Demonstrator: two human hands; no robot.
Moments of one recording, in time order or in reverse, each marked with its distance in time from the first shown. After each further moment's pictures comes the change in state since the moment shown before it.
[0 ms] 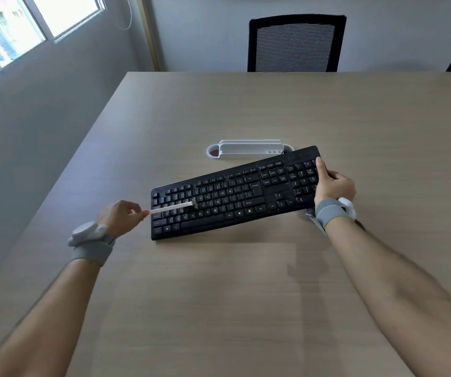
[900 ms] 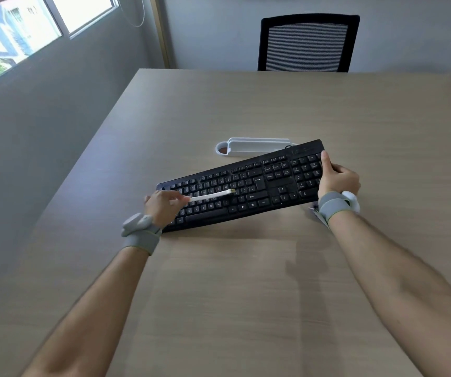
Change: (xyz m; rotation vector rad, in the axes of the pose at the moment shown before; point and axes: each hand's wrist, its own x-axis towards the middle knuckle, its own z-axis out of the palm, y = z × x) left_hand 0.001 0.056 0.034 -0.173 0.136 0.024; right_hand -0.004 -0.012 0.007 -0.081 0.002 -0.044
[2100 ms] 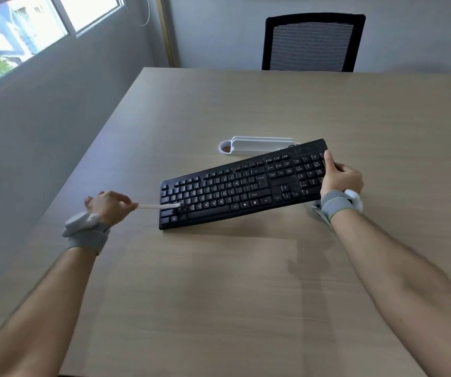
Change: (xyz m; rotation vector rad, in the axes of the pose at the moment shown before) left_hand -0.001 -0.078 -0.066 0.350 -0.001 -0.183; right_hand 0.000 0.000 0.001 -0.016 -0.010 -0.023
